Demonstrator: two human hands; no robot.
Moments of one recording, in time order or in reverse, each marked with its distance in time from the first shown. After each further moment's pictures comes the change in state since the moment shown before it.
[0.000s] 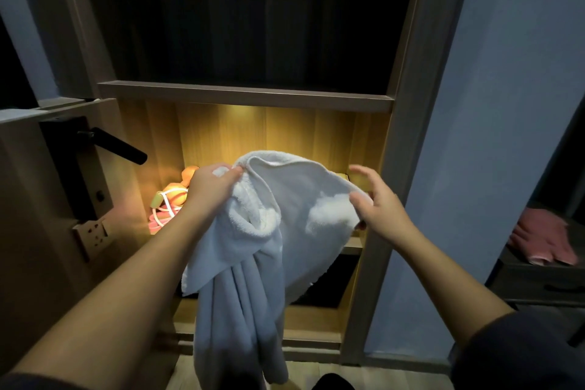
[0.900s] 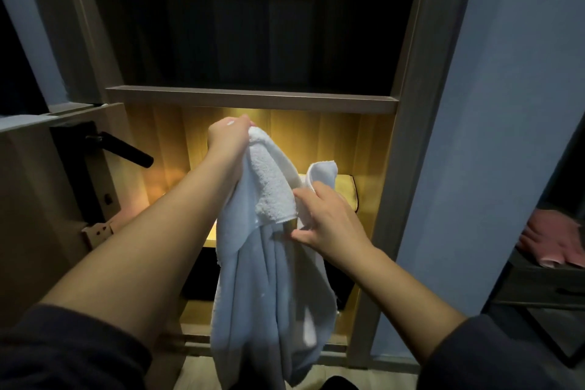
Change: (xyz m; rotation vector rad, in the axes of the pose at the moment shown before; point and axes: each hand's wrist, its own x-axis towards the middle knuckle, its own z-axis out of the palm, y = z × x) left_hand 0.029 0.080 0.027 -0.133 0.107 -0.163; right_hand -0.015 -0.042 0.065 -0.602 -0.020 -0.469
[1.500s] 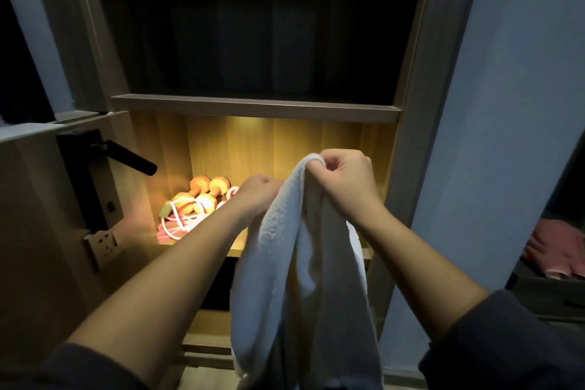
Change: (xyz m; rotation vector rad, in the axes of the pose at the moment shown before) left_hand -0.010 -0.066 0.010 0.448 -0.398 -0.025; right_hand 0.049 -0.012 -0.054 0.442 0.307 0.192
